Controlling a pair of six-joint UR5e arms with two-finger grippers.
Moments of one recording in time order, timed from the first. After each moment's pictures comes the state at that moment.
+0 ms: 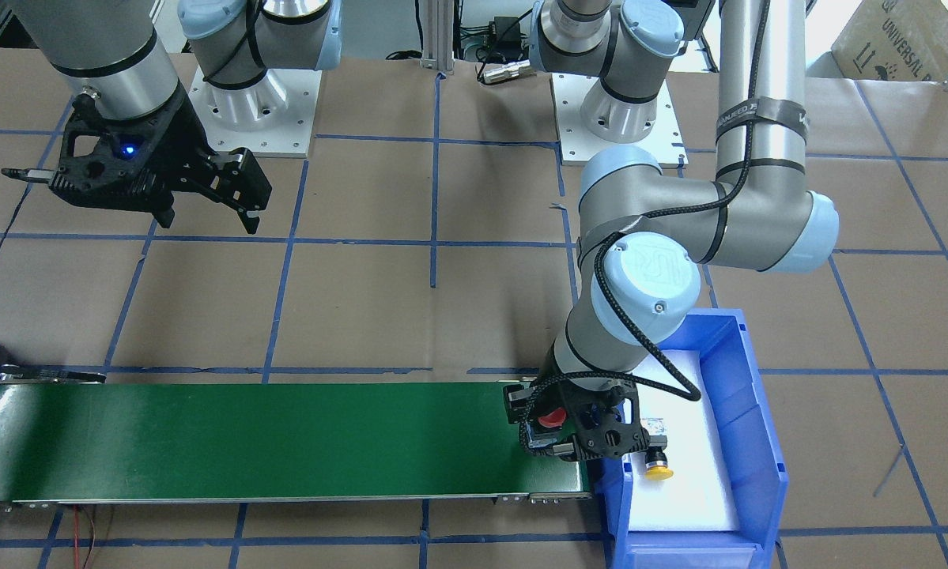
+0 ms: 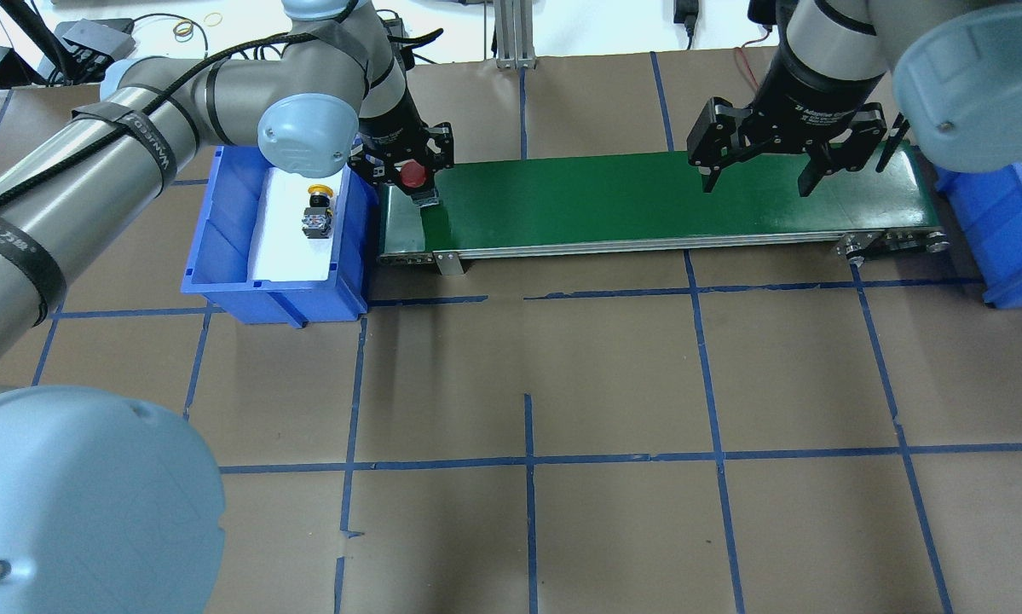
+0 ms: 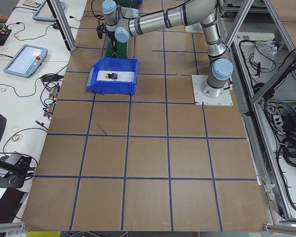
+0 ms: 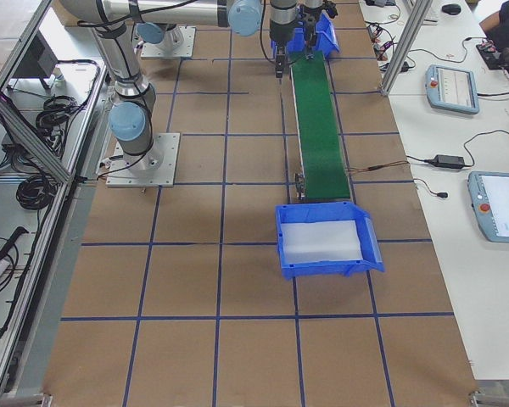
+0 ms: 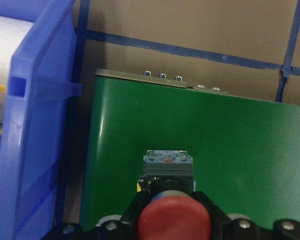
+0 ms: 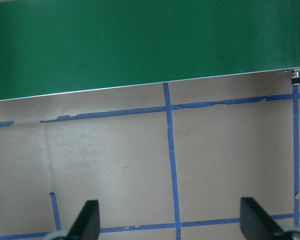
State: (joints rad) left arm -1.69 -2.10 -1.42 -1.15 1.49 -0.28; right arm 1.57 -1.53 1.59 -1.66 -1.54 0.09
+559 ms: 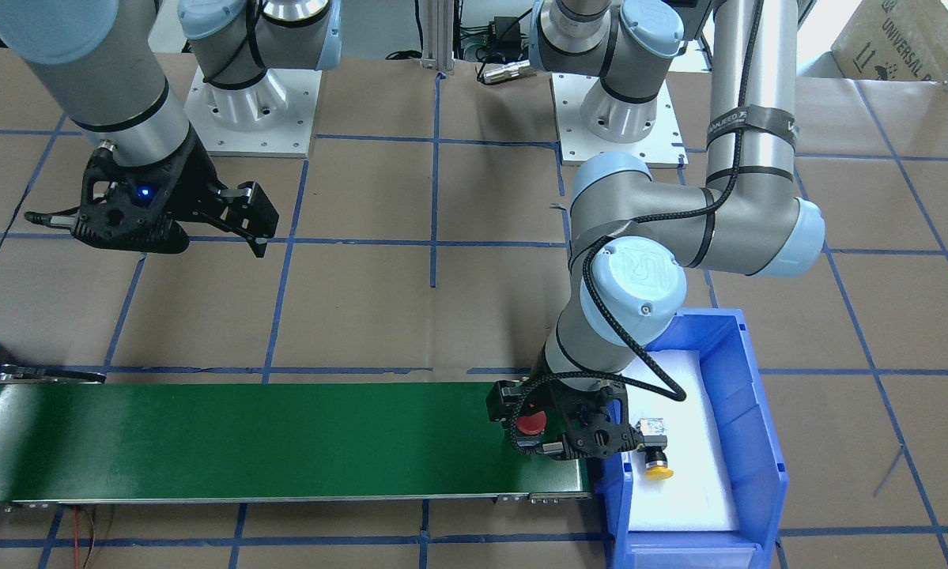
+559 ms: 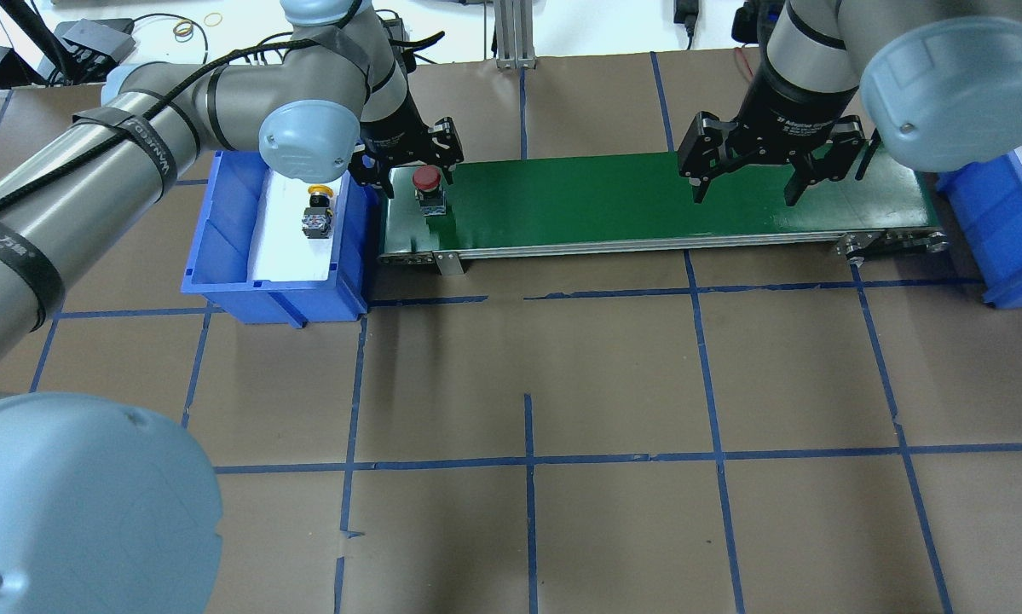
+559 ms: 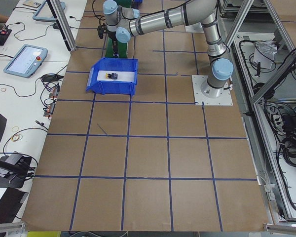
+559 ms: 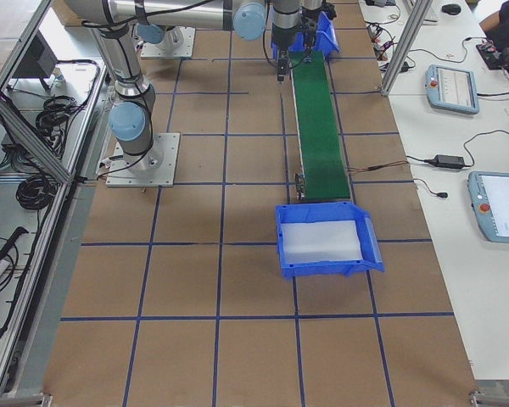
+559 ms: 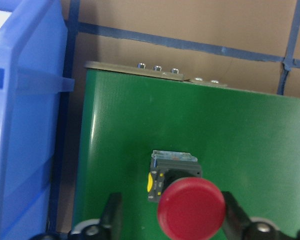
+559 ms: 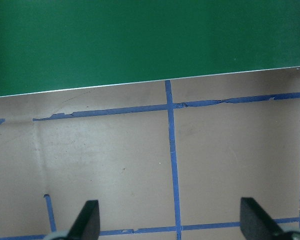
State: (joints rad) left arm -1.69 -2.08 -1.43 -1.13 1.48 -0.29; right arm 1.58 -1.49 1.60 -1.68 -1.54 0.08
